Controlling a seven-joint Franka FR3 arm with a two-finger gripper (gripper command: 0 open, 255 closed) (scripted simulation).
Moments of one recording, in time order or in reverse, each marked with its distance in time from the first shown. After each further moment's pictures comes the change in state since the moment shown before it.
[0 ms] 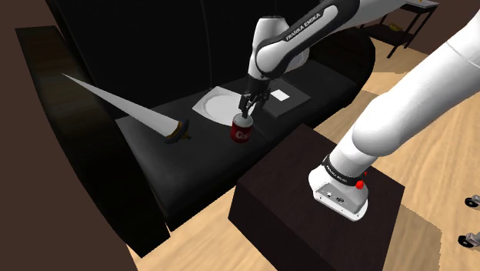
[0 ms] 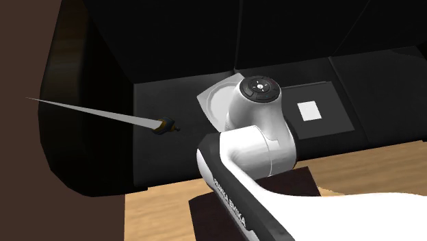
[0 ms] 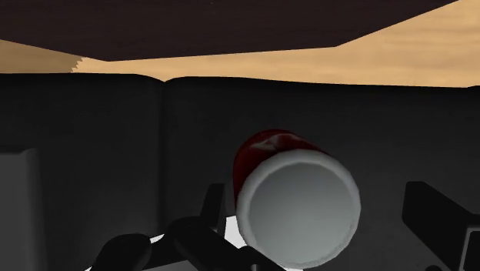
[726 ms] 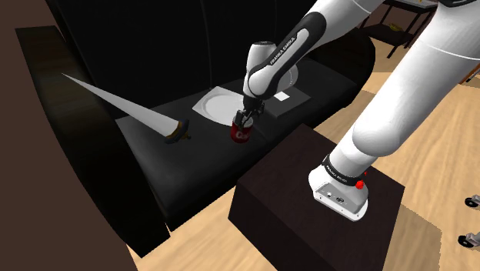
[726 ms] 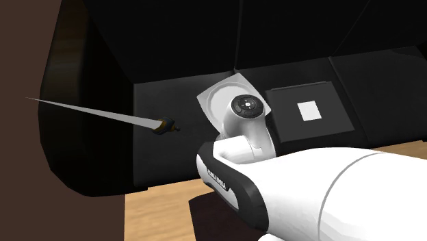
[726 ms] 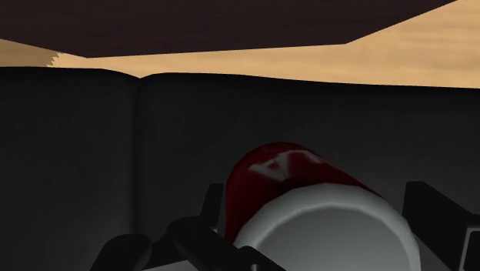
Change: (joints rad) arm 0.011 0.223 0.011 -0.007 0.014 0.222 -0.013
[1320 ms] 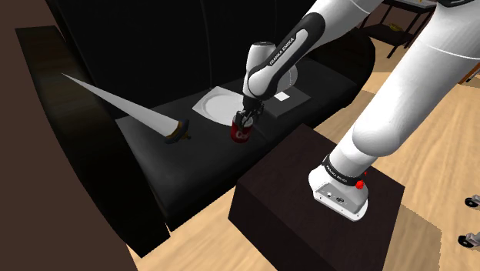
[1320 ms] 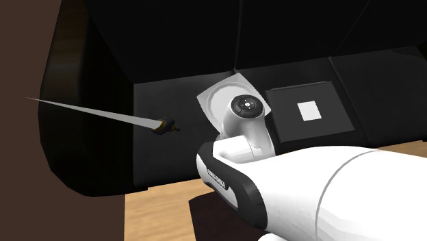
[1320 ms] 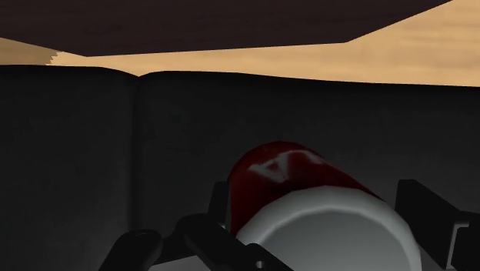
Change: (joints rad) arm 0.000 0.008 0.000 0.002 0.000 0.007 0.000
